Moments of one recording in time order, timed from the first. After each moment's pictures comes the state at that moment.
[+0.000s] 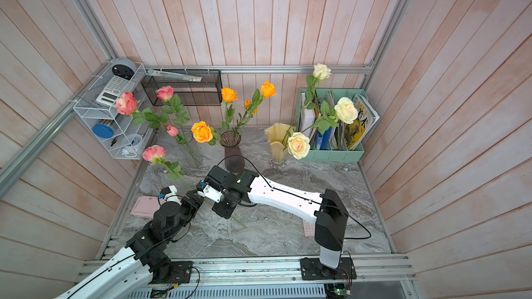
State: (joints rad) left arm -0.64 0.55 0.28 -0.10 -0.27 -1.26; right arm 1.16 1.79 1.62 -0.96 -0.14 0.00
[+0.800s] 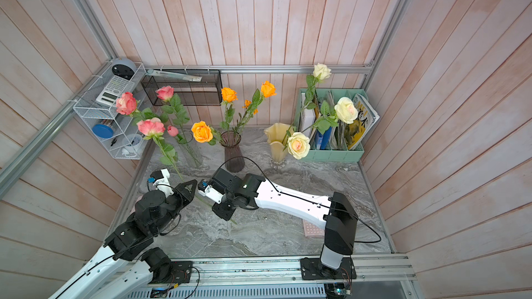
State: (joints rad) left arm -0.64 0.56 0.65 -0.39 -0.24 -0.94; right arm 1.17 1.70 1.49 -0.81 -0.13 0.07
